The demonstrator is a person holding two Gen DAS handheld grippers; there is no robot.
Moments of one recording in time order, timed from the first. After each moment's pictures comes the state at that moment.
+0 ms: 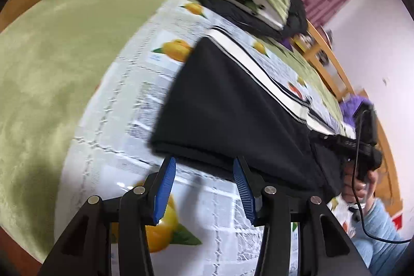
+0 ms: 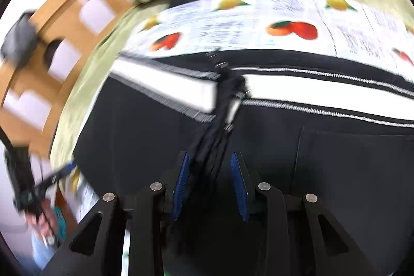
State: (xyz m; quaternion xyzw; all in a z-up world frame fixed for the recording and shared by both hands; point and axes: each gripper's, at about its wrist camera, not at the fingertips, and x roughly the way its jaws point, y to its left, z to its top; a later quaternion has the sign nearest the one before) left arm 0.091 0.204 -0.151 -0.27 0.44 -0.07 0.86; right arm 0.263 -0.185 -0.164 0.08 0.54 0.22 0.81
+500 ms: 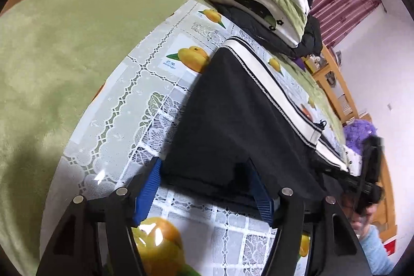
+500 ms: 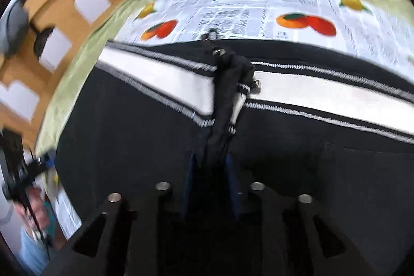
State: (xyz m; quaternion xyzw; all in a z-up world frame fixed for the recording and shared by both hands) left arm 0.118 0.204 -0.171 -0.30 0.41 -0.04 0.86; right arm 0.255 -0.163 -0.169 0.00 0.52 0.23 0.82
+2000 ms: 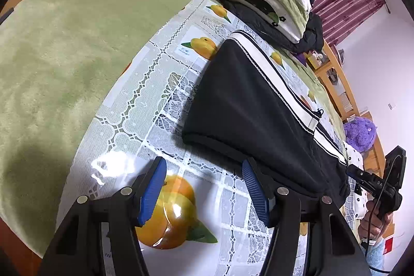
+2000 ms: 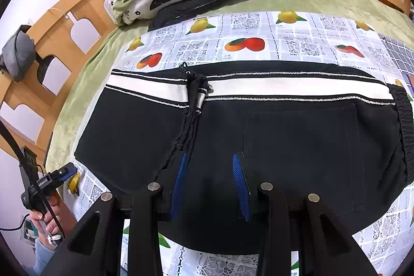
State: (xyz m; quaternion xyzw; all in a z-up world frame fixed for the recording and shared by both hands) left arm 0.083 0.219 -0.169 -0.31 0.43 -0.04 0.85; right arm 0.184 -0.228 -0.100 0.06 0.49 0.16 0.85
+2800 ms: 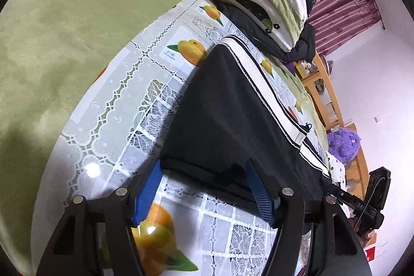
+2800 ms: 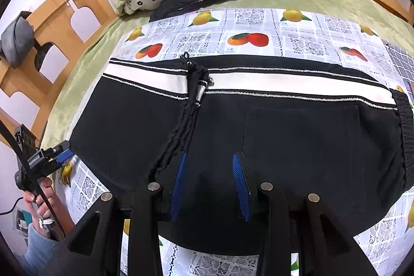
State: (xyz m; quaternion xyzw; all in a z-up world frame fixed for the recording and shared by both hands) left arm 0.110 0.217 -0.176 -0.36 0.41 -0.07 0.83; right arm 0.184 -0.221 -0.107 0.03 0.50 0.16 0.85
